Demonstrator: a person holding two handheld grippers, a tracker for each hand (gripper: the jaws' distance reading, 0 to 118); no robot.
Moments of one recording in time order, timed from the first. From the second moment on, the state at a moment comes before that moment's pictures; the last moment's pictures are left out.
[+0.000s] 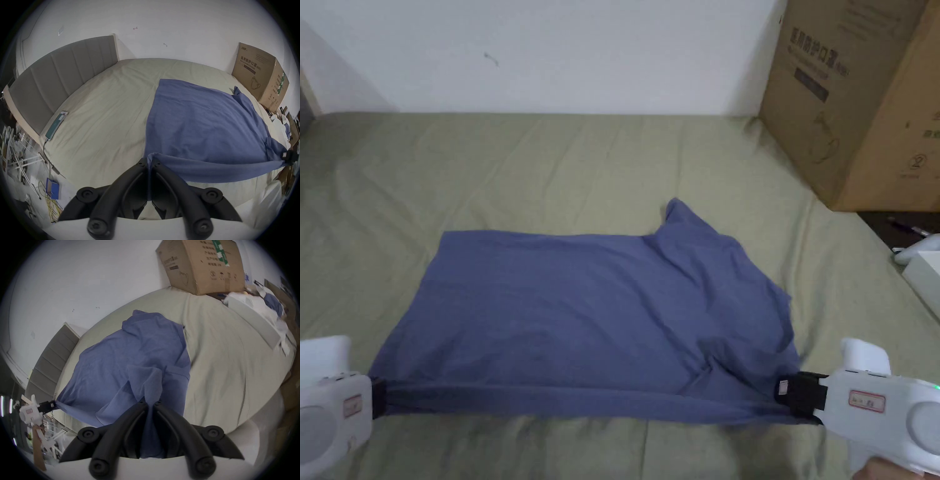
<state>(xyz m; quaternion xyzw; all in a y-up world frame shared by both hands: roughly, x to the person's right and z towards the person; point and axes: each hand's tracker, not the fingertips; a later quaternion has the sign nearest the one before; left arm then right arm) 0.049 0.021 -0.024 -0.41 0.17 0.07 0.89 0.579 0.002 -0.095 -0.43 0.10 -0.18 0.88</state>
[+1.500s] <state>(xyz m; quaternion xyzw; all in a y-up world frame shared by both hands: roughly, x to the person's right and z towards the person) 0.041 -0.012 0.027 -0.43 0.15 0.05 0.89 0.542 0.013 -0.002 -0.37 0.15 -0.05 0.92</state>
